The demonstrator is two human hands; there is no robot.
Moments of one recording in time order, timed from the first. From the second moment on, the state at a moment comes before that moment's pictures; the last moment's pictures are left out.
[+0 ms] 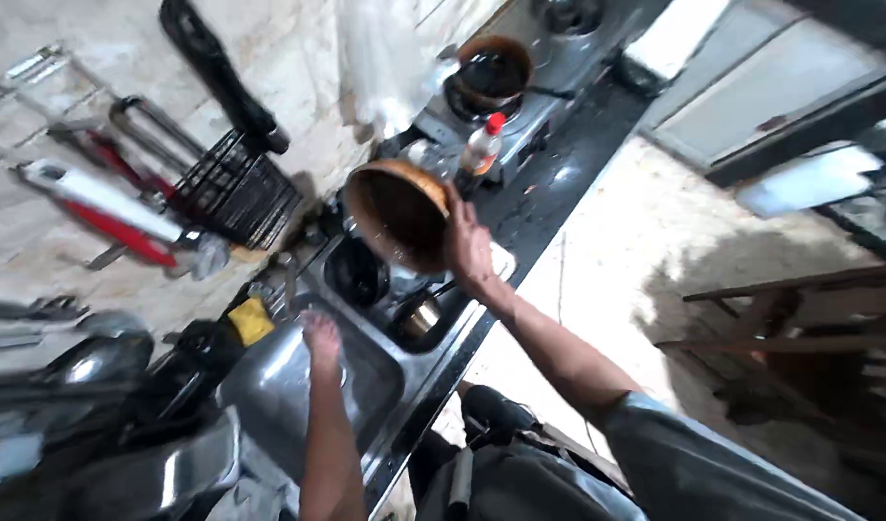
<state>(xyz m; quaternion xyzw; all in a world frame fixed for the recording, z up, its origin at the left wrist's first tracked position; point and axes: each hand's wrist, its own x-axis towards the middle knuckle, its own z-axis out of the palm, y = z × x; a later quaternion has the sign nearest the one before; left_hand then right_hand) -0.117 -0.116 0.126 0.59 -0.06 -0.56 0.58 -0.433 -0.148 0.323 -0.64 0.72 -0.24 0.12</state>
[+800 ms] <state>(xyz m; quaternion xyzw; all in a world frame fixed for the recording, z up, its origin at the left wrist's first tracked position) -0.095 0.012 0.158 0.70 -0.17 -0.37 0.59 -0.217 -0.114 0.164 -0.83 0.49 0.02 0.28</state>
